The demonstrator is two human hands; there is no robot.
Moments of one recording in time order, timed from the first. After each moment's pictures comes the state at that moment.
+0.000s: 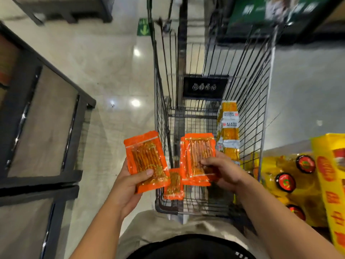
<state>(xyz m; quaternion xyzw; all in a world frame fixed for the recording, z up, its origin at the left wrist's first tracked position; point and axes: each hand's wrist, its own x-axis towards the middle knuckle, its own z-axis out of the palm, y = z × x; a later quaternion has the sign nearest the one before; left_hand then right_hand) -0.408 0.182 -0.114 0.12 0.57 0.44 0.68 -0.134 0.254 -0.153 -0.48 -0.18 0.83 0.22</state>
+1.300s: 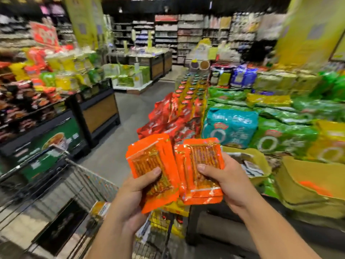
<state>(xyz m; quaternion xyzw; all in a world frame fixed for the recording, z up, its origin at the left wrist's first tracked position) -0.270 0.156 0.154 0.43 0.08 0.04 0.90 -0.181 -0.046 0.161 -0.64 -0.12 0.15 0.75</state>
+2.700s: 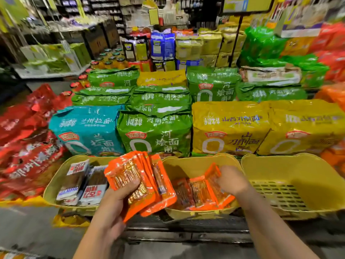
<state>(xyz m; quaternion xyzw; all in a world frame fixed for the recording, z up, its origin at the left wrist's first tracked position) 0.008 -0.260 0.076 0.51 0.27 -0.06 0.81 0.115 -0.555 0.019 -0.97 0.03 0.20 0.16</state>
